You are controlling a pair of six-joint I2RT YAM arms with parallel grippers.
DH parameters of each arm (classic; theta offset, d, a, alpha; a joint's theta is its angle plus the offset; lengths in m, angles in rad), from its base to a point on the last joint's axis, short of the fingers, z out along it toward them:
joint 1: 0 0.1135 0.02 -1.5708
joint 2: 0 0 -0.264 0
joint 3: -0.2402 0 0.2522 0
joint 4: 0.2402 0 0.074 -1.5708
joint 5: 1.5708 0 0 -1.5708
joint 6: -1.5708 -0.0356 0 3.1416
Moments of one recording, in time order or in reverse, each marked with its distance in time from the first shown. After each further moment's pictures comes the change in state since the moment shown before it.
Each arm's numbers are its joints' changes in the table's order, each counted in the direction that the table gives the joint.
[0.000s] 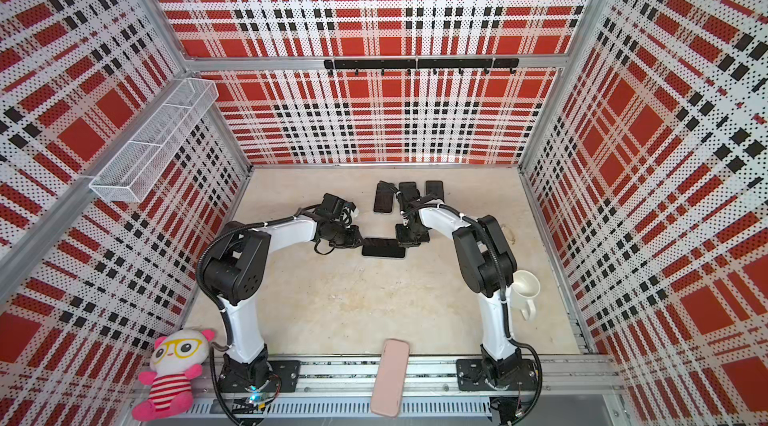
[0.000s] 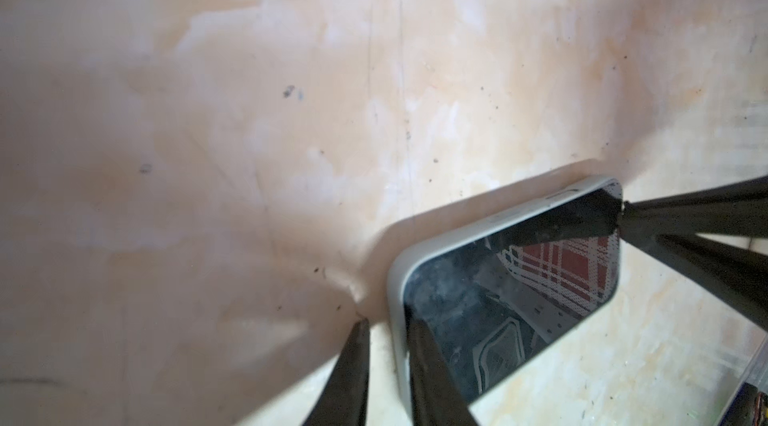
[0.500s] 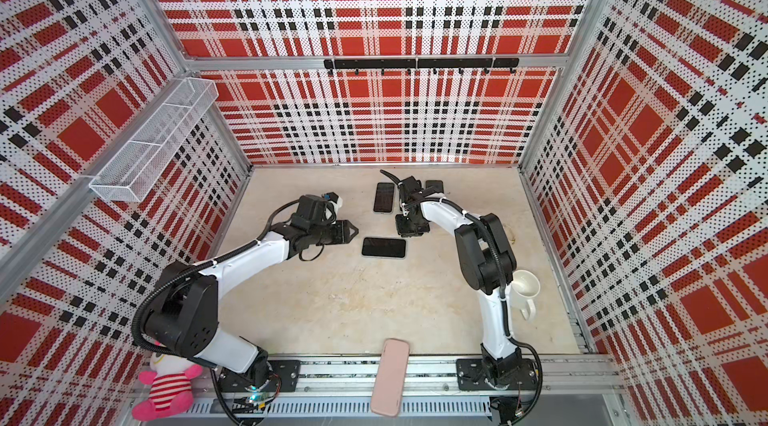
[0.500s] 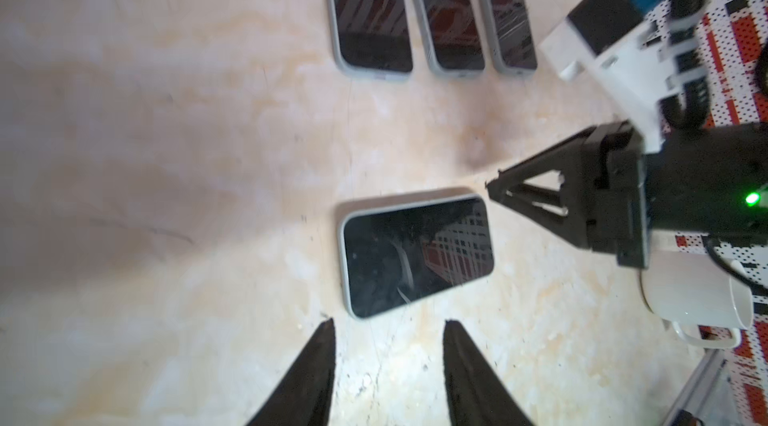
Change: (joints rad) left arm -0.050 -0.386 0.282 -0.157 -0.080 0.170; right arm -0.031 0.029 -0.084 -0.008 0.007 0.046
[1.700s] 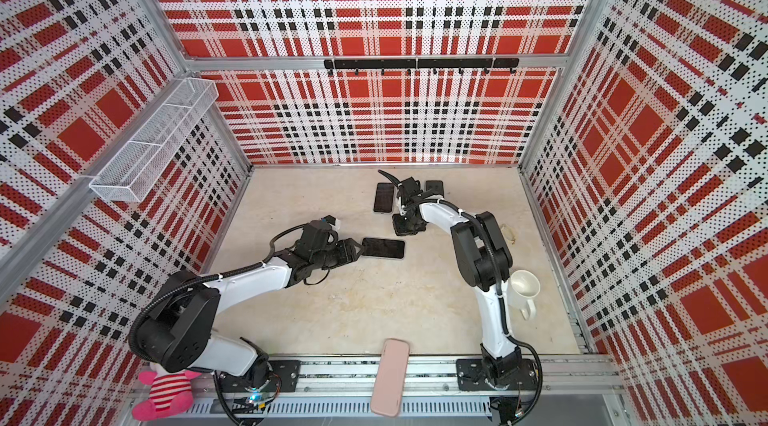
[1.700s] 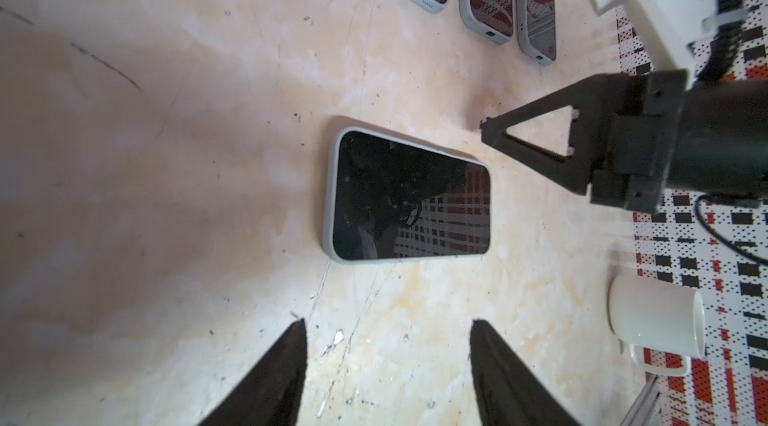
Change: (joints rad) left arm -0.089 -0.080 0.235 -0.235 -0.077 0.278; right arm 0.002 0.047 0.008 -0.110 -0.064 0.043
